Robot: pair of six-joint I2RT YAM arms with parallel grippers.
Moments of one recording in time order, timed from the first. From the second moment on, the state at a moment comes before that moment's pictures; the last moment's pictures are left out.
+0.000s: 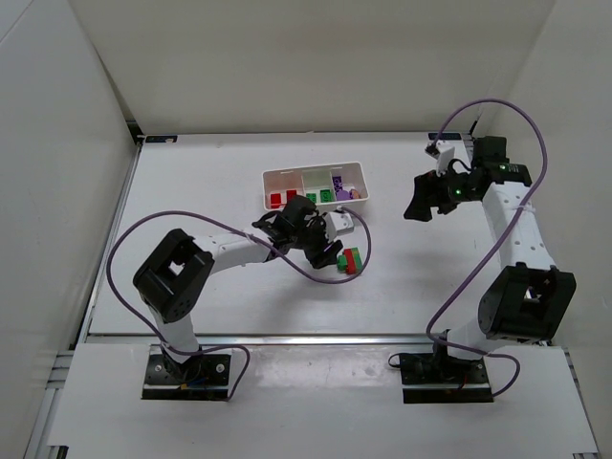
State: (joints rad) left arm -0.77 1.76 1.06 0.02 0.43 0.34; right arm -0.08 1.50 1.40 -0.98 -0.72 -0.50
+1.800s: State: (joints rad) left arm -0.78 1.98 1.23 -0.07 0.57 0.38; right arm -0.15 1.49 1.33 -0.97 -0.73 -0.48
